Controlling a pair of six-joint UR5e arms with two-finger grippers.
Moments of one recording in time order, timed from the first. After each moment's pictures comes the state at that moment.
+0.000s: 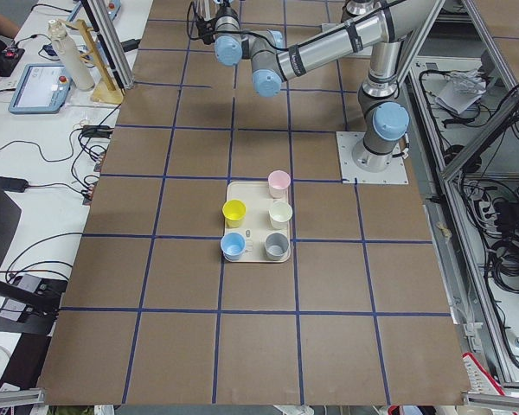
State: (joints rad) left arm -1.49 -1.76 -1.85 -1.07 0.09 -0.33; right arm 1.47 -1.44 1.79 -1.67 -0.03 0.06
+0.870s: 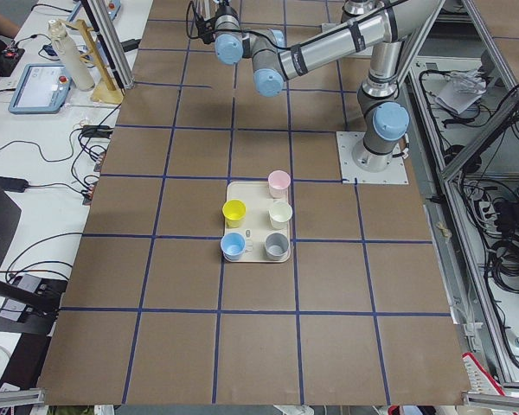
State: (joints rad) left arm -1.46 -1.74 -1.84 -1.07 0.14 -0.36; right arm 1.36 -1.43 1.76 -1.69 -0.05 0.16
